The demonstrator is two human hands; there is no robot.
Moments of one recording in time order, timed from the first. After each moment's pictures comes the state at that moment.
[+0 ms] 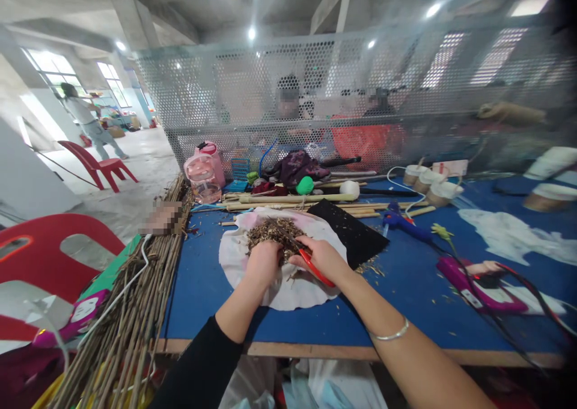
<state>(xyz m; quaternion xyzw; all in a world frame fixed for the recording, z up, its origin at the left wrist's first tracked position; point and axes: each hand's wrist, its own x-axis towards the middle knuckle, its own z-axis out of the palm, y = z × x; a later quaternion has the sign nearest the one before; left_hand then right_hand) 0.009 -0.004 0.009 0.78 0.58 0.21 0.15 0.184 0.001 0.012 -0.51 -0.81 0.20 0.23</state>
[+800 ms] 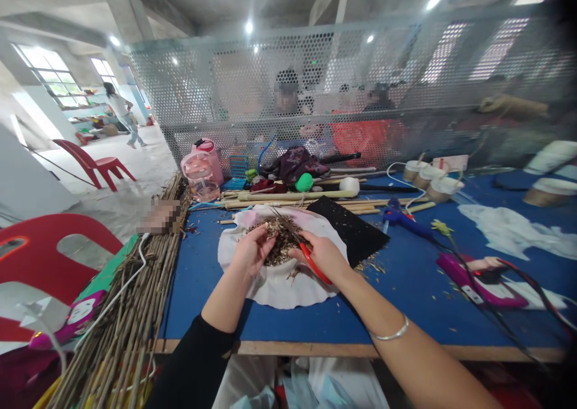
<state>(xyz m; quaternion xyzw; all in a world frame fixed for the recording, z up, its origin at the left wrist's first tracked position) 0.002 0.010 0.024 0.18 0.43 0.57 0.68 0.180 0.001 0.007 -0.55 -0.78 0.17 0.26</state>
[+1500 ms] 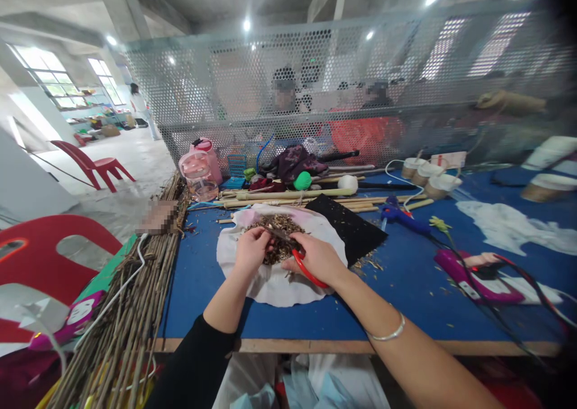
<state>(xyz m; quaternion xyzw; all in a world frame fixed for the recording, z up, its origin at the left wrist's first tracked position) 0.003 0.009 0.006 0.44 0.51 0.52 0.52 0.173 -0.012 0.017 -0.53 -0.81 0.13 0.22</state>
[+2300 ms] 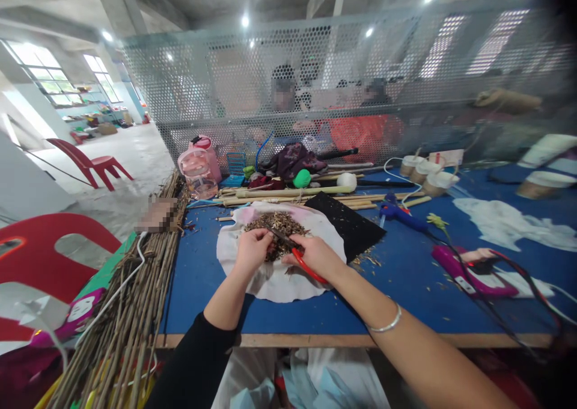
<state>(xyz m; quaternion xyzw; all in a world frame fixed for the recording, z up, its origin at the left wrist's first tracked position) -0.001 0.003 0.007 0.54 0.55 0.45 0.44 0.175 -0.006 0.003 -0.51 -0.80 0.21 0.23</state>
